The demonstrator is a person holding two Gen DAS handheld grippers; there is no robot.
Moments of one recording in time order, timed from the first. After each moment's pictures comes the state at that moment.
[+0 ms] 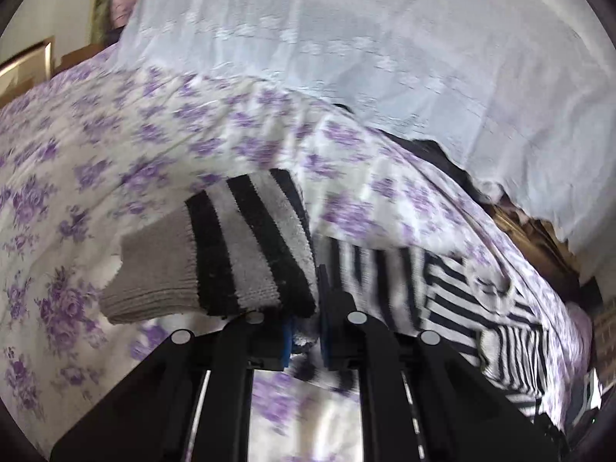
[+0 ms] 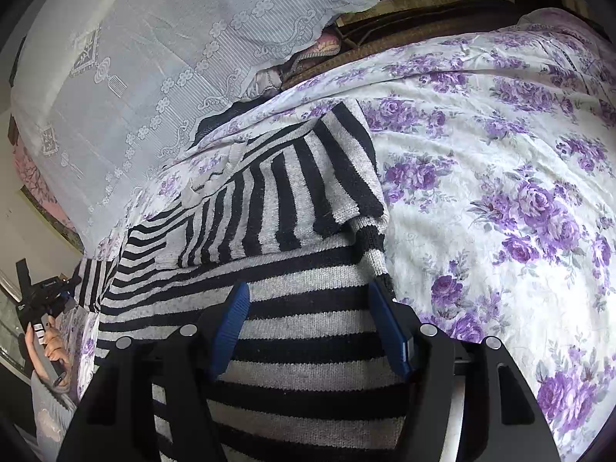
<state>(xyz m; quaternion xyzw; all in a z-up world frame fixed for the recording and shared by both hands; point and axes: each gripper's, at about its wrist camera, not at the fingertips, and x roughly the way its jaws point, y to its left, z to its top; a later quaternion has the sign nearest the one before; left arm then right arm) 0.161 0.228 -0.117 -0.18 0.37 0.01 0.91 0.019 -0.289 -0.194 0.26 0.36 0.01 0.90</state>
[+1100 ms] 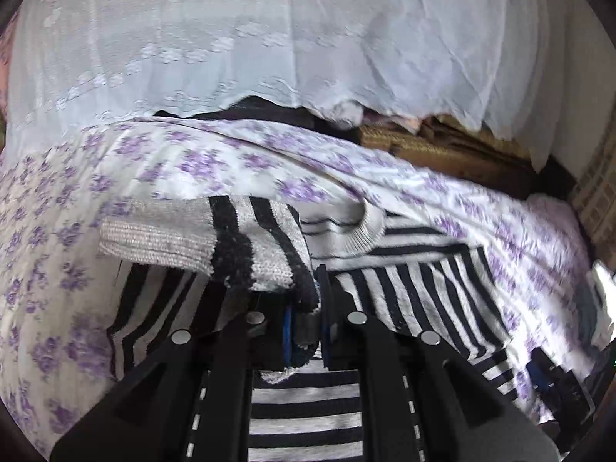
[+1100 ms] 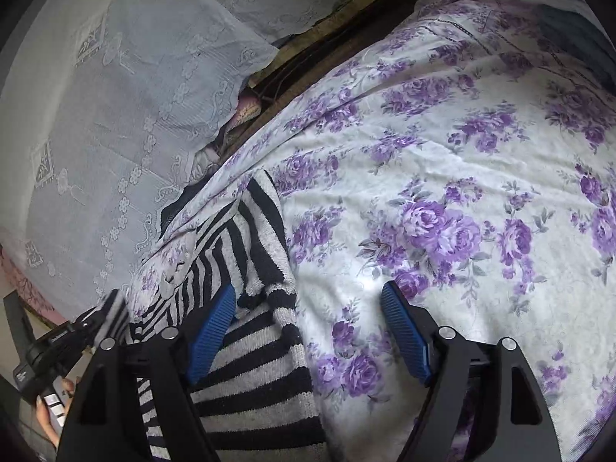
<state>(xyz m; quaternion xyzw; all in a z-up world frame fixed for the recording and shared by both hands) 0.157 -0.046 -0.102 -0.02 0.37 -0.12 0.92 -0.010 -0.347 -0.198 0.38 0.28 -0.09 0.88</state>
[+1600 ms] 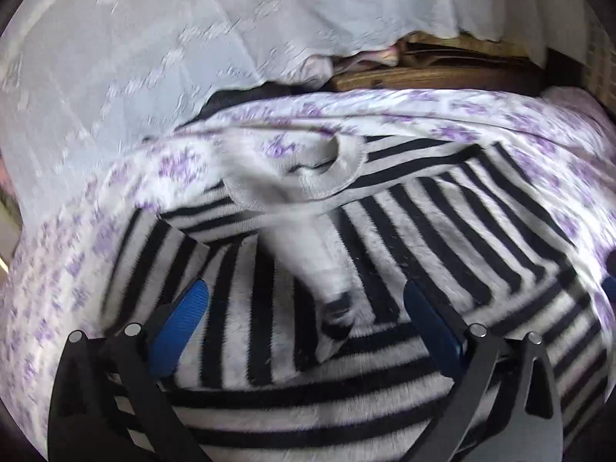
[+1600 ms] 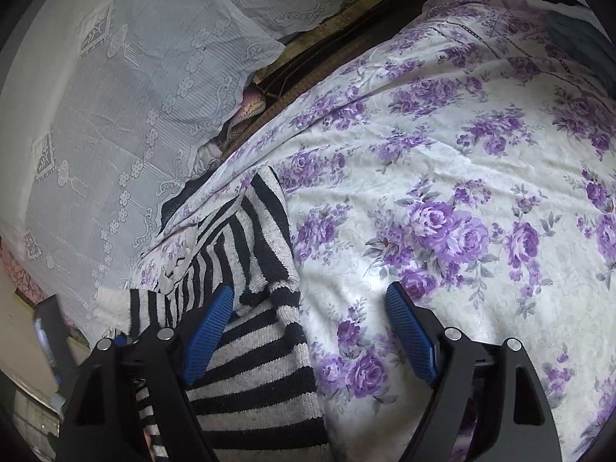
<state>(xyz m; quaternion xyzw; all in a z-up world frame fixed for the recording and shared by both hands) 0.128 -0.109 -0.151 0.16 0.36 -0.09 0.92 -0.003 -0.347 -0.199 0.37 0.29 -0.09 0.88</state>
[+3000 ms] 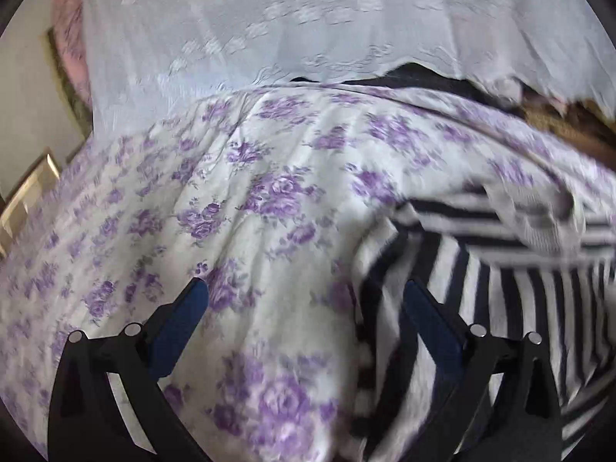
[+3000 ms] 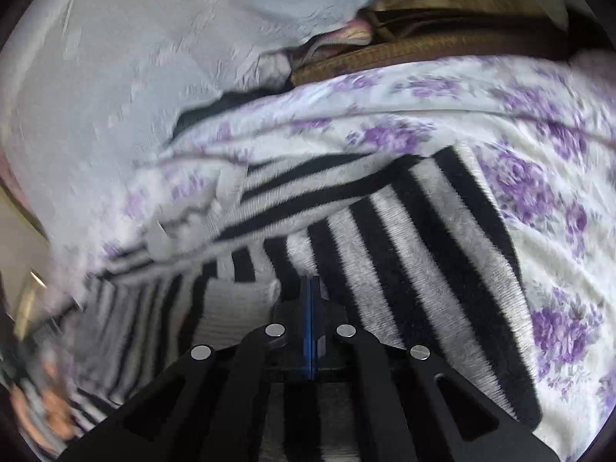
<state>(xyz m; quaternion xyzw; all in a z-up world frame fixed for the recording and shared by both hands) 0.202 0.089 -0.156 0.07 0.39 0.10 0.91 0.159 -0.270 -0.193 0.23 0.38 -0.02 0.89</state>
